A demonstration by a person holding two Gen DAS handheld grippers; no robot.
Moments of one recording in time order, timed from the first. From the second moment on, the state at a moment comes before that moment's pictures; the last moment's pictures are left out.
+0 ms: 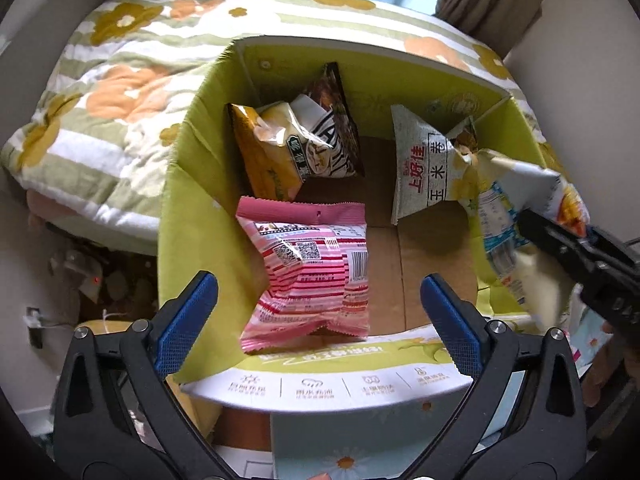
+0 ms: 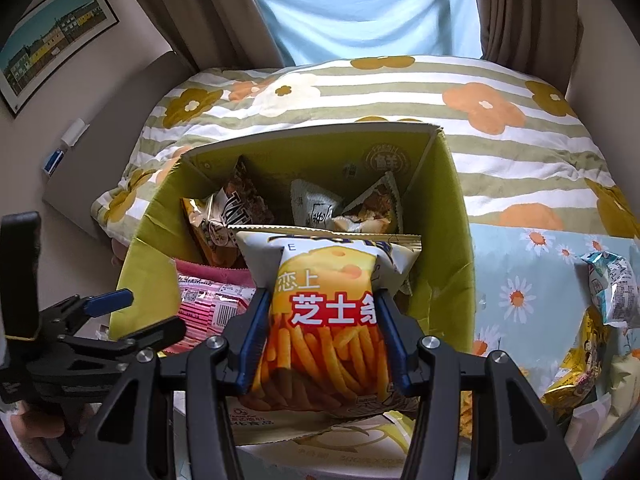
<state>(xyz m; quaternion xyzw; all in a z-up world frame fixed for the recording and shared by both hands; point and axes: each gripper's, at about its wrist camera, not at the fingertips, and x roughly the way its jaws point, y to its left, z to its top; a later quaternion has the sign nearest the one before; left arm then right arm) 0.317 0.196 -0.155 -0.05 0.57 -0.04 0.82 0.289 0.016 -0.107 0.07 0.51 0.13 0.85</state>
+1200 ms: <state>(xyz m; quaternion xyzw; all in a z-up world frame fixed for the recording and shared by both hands) 0.267 0.147 -0.094 -0.03 0.49 -0.13 0.86 0.214 -0.016 -0.058 0.08 0.46 0.08 0.88</state>
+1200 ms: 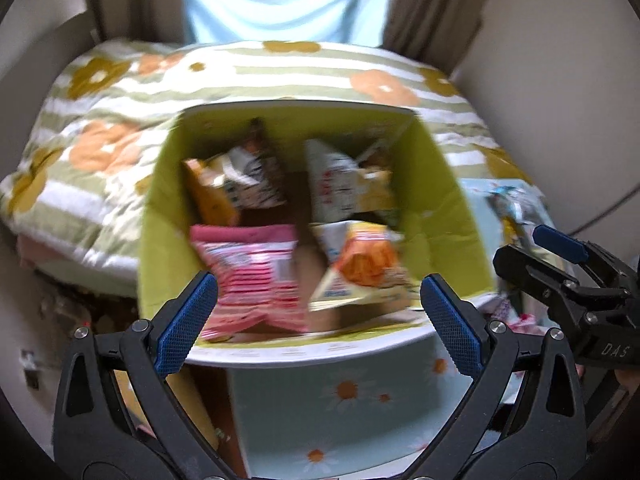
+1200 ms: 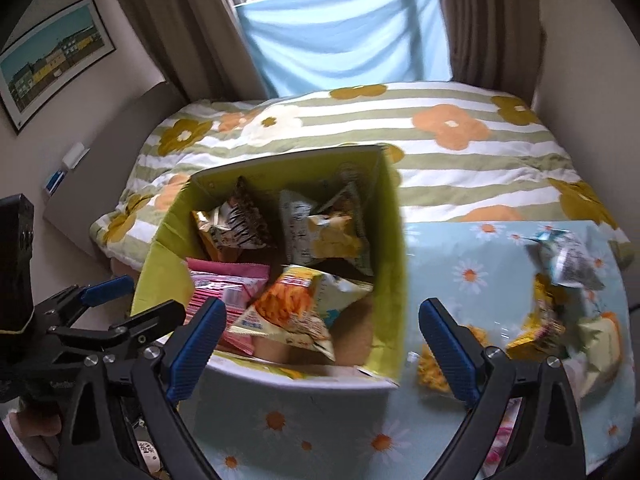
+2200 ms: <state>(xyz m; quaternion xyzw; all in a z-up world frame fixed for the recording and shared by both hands) 0.156 -0.112 -0.165 -0.07 0.59 -0.09 0.80 0.116 -0.289 -0.097 0.11 0.50 0.04 0.86</state>
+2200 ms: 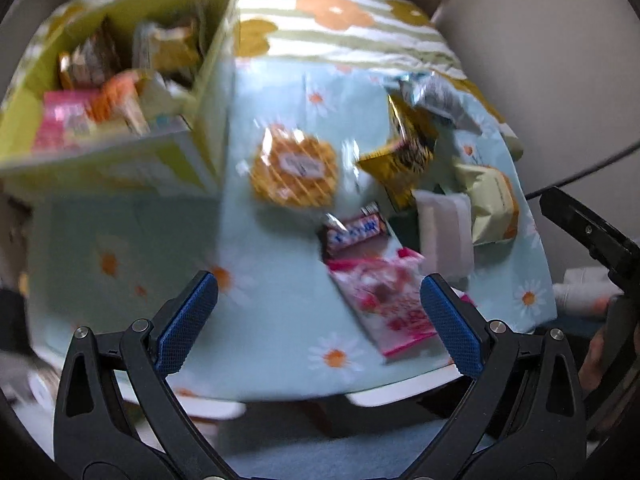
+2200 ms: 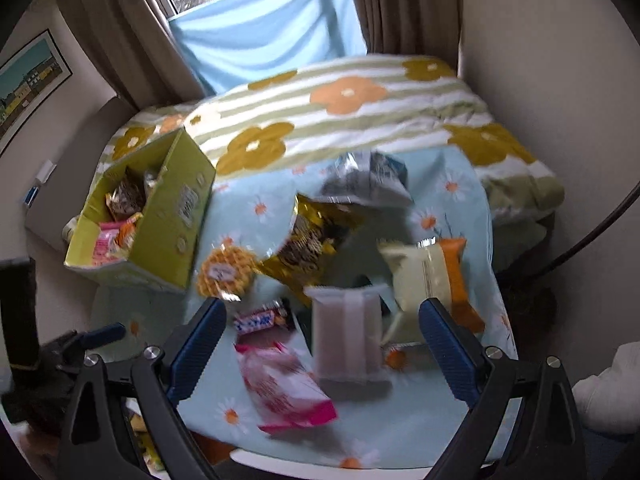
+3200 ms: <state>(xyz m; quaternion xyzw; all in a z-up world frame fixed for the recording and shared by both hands) 0.140 -0.173 -0.264 -0.21 0.62 -0.03 0.75 0.115 -0.309 -0.183 0.16 0.56 0.09 0.81</state>
